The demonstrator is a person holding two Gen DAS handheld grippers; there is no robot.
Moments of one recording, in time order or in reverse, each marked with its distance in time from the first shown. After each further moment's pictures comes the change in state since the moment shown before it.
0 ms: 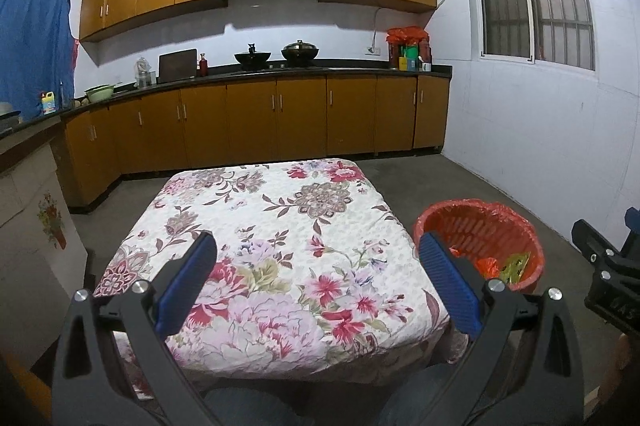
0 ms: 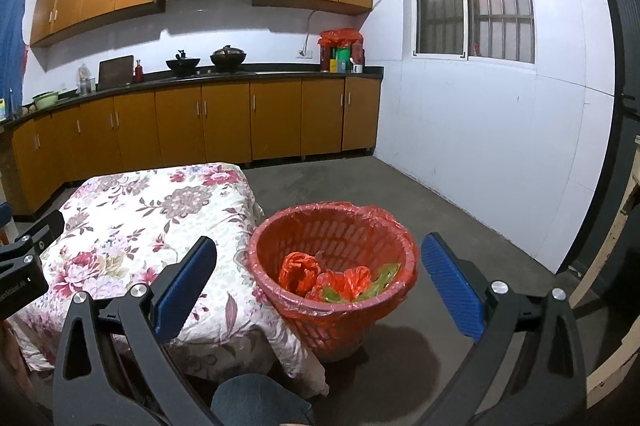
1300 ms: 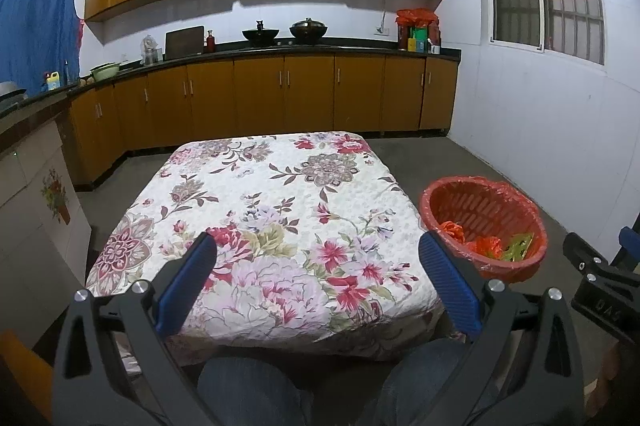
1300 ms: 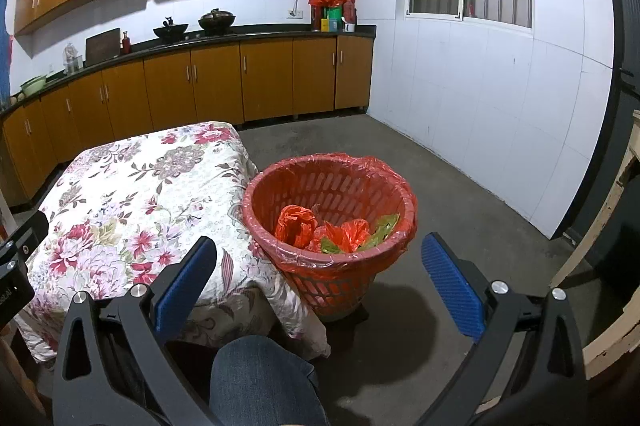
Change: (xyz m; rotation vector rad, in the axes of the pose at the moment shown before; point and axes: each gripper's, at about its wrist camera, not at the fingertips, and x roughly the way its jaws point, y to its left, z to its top) left arm -0.002 0.005 -0.023 -0.030 0.079 0.020; right arm 0.009 0.003 -0.020 0.023 0.153 -0.029
